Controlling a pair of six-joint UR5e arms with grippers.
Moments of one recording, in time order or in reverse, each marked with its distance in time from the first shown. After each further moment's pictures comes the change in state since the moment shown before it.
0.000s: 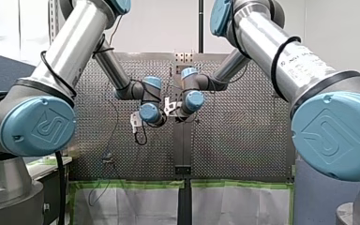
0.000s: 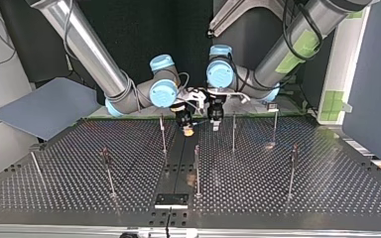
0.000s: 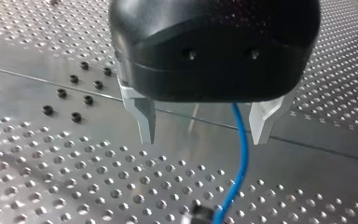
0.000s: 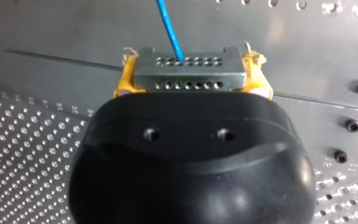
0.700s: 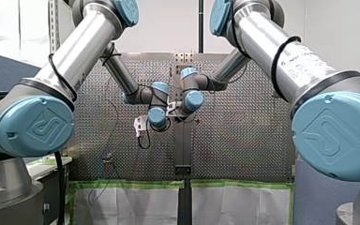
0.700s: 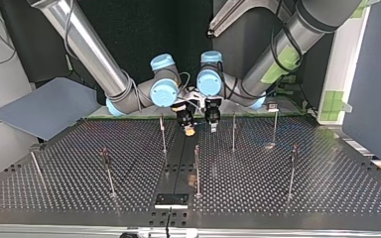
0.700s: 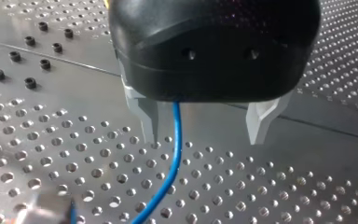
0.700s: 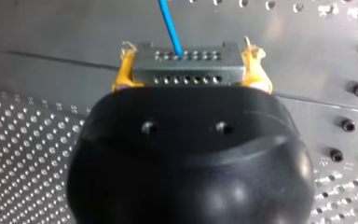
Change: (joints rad) left arm -0.039 -0.100 0.117 -0.068 -0.127 -0.001; right arm 0.006 0.000 0.000 -0.001 -0.006 0.000
